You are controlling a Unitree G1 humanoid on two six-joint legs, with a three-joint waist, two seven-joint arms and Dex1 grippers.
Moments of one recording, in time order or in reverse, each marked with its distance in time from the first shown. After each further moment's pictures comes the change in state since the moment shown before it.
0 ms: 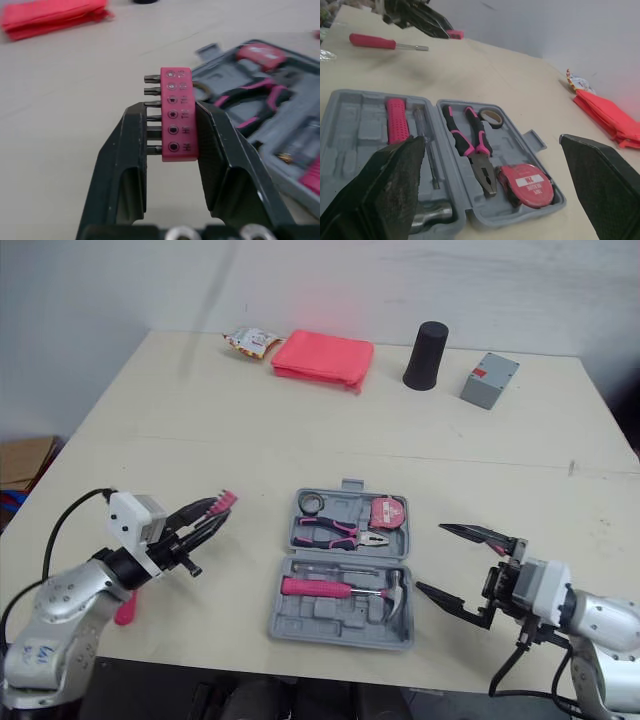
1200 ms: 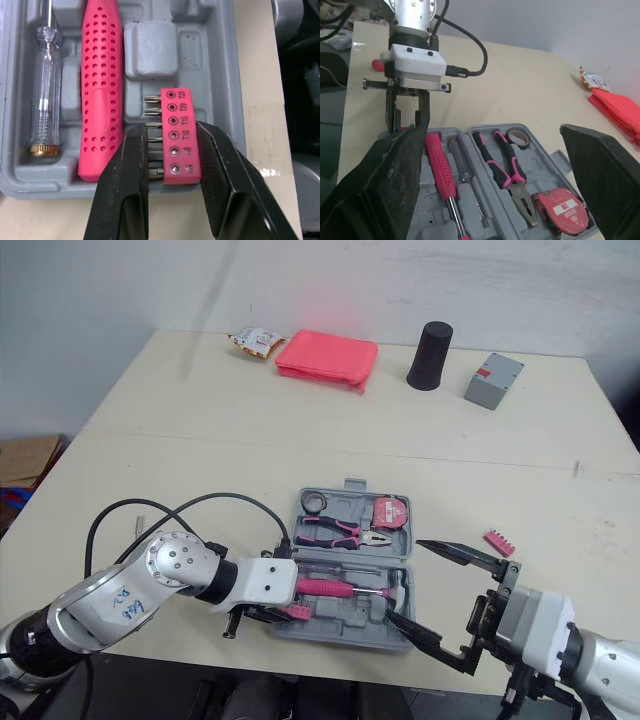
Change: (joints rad) left arm -0.520 0.183 -0.839 -0.181 0.362 0.496 -0.172; right arm 0.248 -0.061 -0.065 -0.568 0.069 0.350 -0.292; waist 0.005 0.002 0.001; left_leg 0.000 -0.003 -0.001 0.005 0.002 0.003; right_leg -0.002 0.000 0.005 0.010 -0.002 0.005
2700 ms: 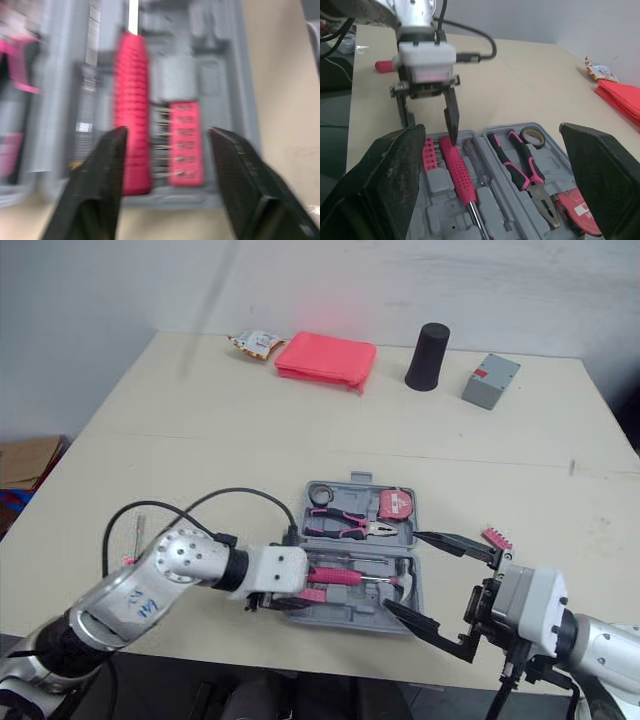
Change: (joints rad) left arm 0.042 -0.056 0.155 0.031 0.036 -0.156 -0.032; right arm -0.061 0.017 -0.006 0.030 0.033 0.083 0.051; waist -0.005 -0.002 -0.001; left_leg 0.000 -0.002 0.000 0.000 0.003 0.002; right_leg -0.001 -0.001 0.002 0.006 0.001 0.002
